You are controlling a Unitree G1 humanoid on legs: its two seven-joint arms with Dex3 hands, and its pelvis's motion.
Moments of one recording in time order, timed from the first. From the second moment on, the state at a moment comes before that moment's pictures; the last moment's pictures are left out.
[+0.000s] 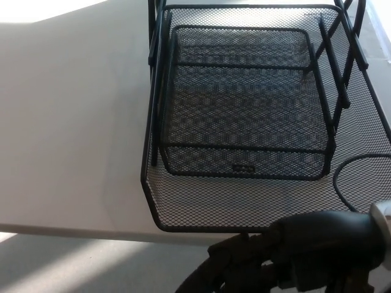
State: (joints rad) left_arm -0.12 0.68 -0.18 1.12 0.27 -0.29 -0.45; right_arm -0.41 -0.84 0.47 -0.54 0.77 0.51 0.92
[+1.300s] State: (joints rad) left_arm -0.12 0.69 -0.18 1.12 0.27 -0.31 -0.47; right_arm -0.71 -0.68 0.58 -0.27 0.40 0.76 0.84
